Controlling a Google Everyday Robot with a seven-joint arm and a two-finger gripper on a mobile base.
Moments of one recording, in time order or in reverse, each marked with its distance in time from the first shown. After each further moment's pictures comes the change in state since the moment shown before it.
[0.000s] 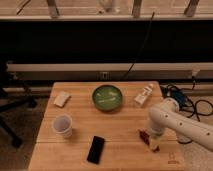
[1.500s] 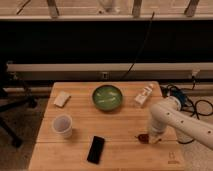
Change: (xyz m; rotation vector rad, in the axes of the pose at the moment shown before) arm 0.004 -0.008 -0.005 -0.008 -0.017 -0.045
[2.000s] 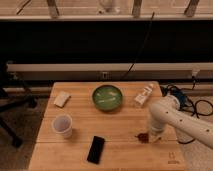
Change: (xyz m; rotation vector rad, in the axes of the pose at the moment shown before) arm -0.001 -0.005 -0.001 0.000 0.010 -0.029
